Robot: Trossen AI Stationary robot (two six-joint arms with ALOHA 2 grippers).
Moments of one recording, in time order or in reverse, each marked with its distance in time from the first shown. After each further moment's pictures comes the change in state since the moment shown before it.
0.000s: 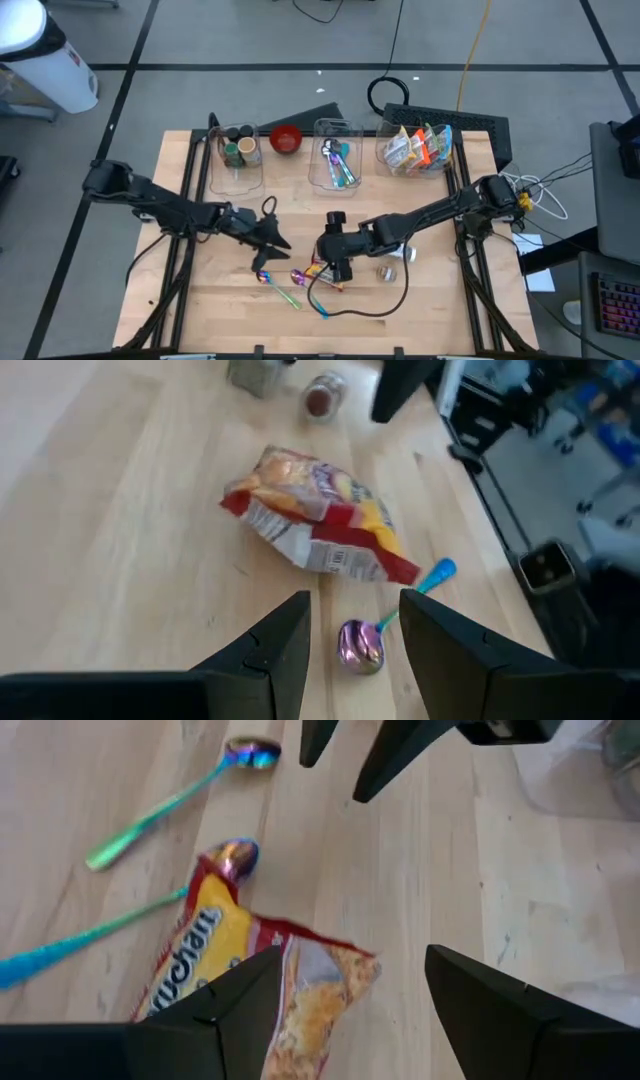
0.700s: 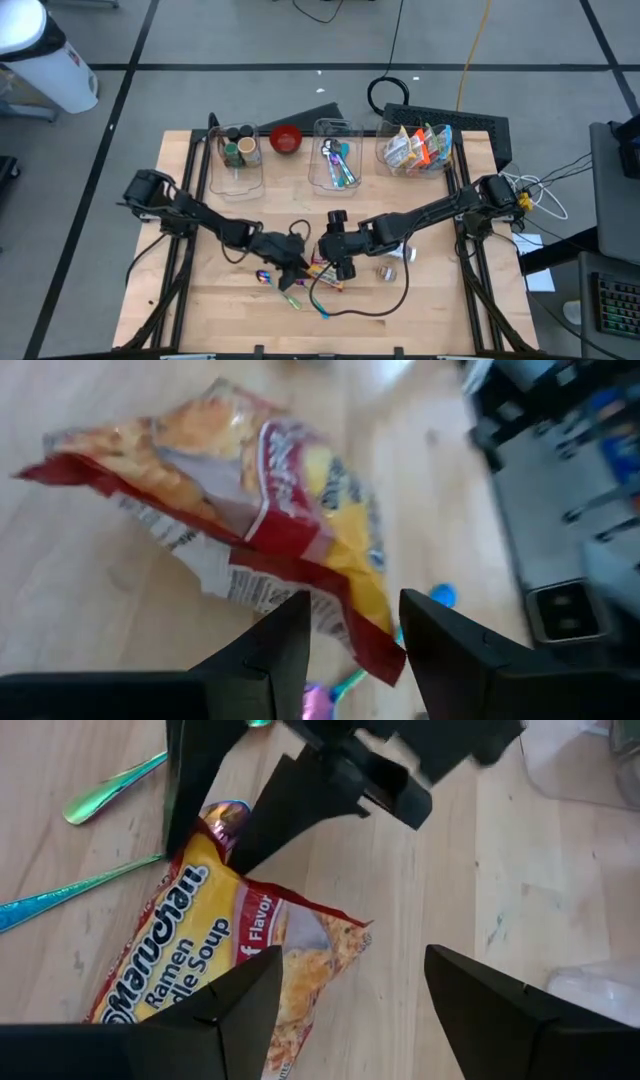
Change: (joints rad) left arm -0.101 0.417 0.260 0.064 -0.034 -0.213; right arm -0.006 0.000 0.000 -0.058 0.005 -0.048
